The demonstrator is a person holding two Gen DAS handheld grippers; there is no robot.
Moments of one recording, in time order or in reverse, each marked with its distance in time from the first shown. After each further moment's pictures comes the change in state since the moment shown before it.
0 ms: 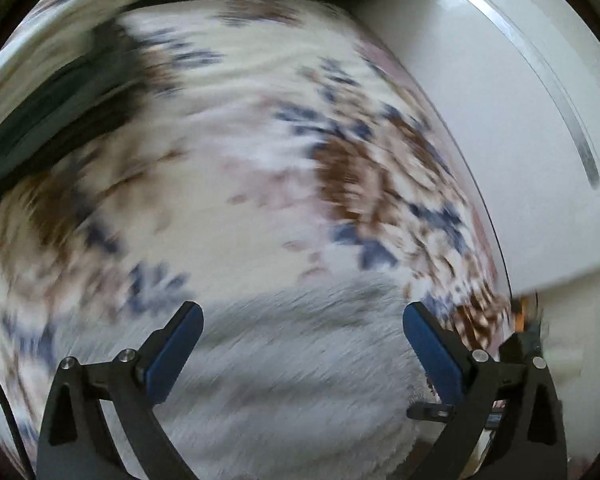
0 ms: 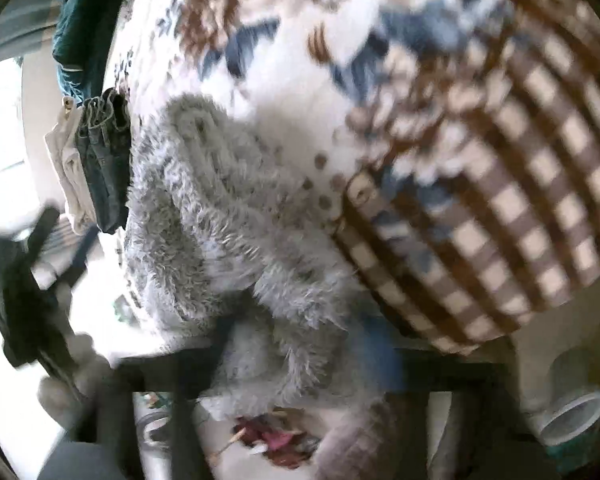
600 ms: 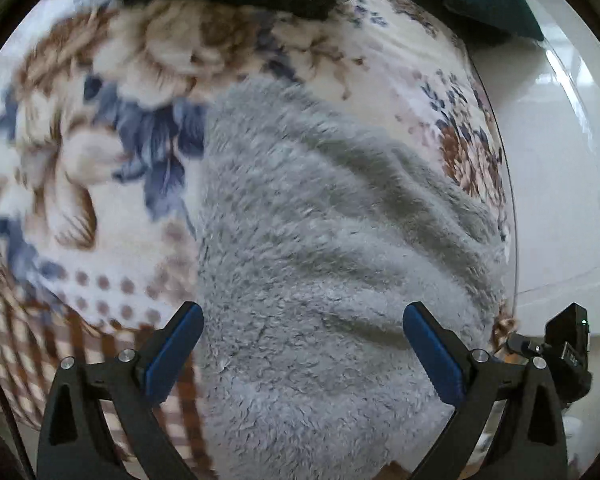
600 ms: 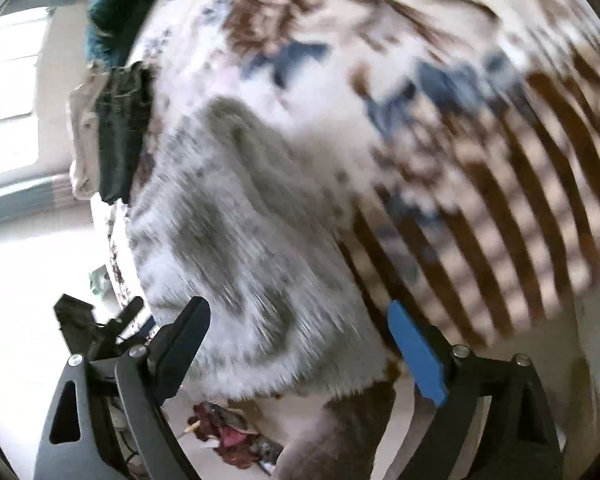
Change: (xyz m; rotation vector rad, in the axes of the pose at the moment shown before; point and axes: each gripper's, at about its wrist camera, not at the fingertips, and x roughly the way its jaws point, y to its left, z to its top) left arm -0.013 0.108 -0.131 -0.389 0.025 -0.009; right arm -0.035 0.028 0.016 -0.222 -0.046 -0.045
